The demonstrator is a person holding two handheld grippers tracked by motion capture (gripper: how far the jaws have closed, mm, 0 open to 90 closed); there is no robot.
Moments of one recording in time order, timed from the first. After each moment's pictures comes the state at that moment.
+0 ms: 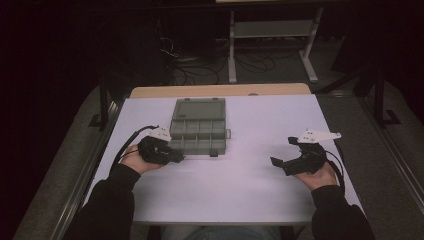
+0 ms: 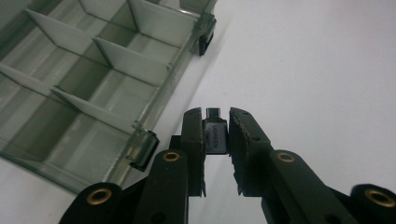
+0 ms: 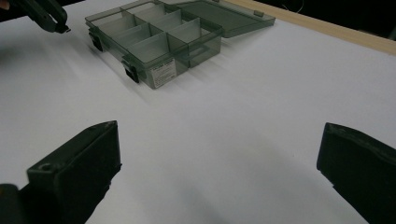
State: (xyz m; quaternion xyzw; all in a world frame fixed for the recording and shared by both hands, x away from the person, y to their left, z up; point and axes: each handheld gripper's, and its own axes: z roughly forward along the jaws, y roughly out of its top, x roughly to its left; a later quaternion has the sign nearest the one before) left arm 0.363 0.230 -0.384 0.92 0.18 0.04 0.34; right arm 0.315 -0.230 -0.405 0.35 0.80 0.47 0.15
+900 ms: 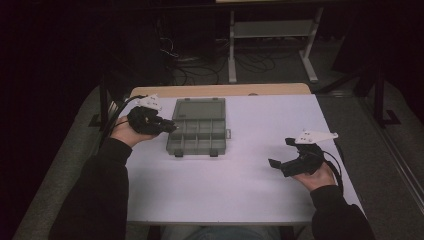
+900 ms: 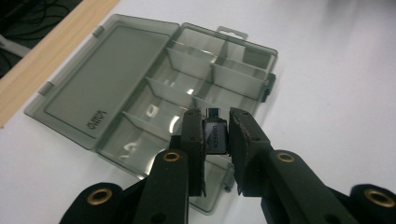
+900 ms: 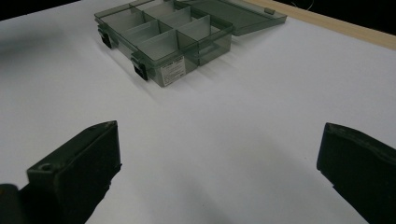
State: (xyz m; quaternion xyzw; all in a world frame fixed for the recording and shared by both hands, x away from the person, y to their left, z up) left arm 0.406 0.243 -0.322 0.91 0.18 0.10 0.35; right arm 0.315 -0.225 -0.405 0.33 0.80 0.47 0.14
